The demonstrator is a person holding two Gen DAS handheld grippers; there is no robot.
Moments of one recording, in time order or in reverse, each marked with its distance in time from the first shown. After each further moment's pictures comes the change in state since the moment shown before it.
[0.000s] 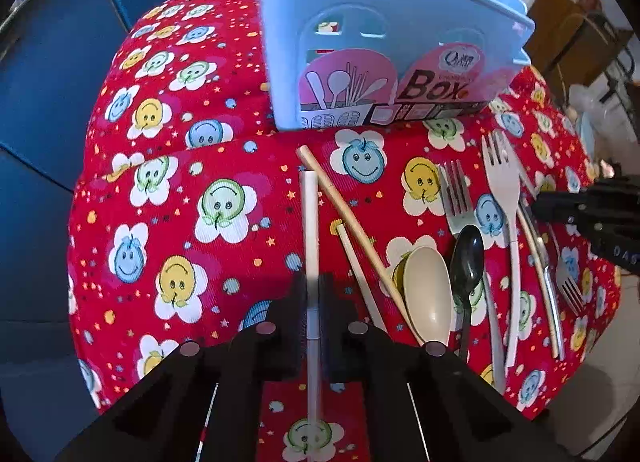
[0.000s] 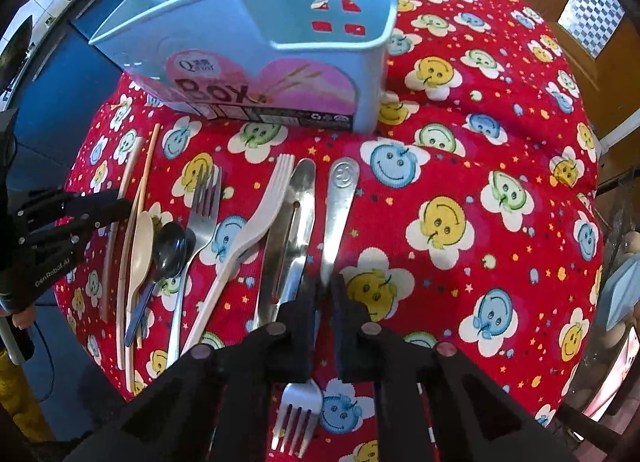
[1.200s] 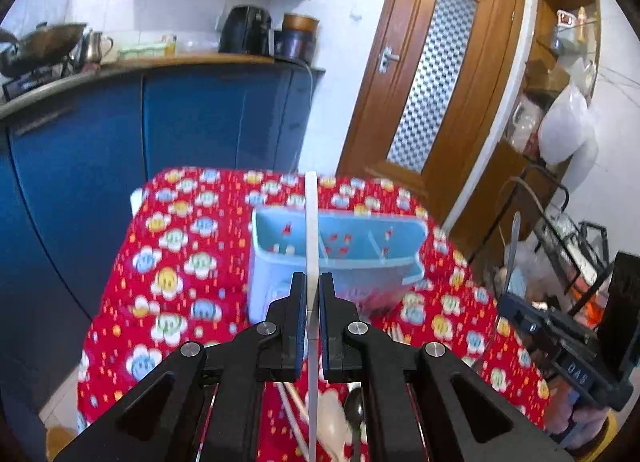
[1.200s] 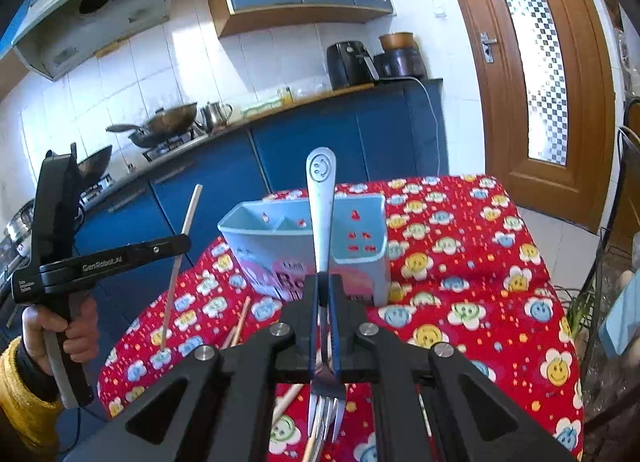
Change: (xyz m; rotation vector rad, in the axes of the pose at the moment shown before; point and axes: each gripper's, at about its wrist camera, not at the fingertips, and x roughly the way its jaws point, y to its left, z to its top) left arm -0.120 -0.003 -0.008 -0.110 -0.685 -0.143; right arm -0.116 -0.003 -0.084 0.042 -0.846 0.107
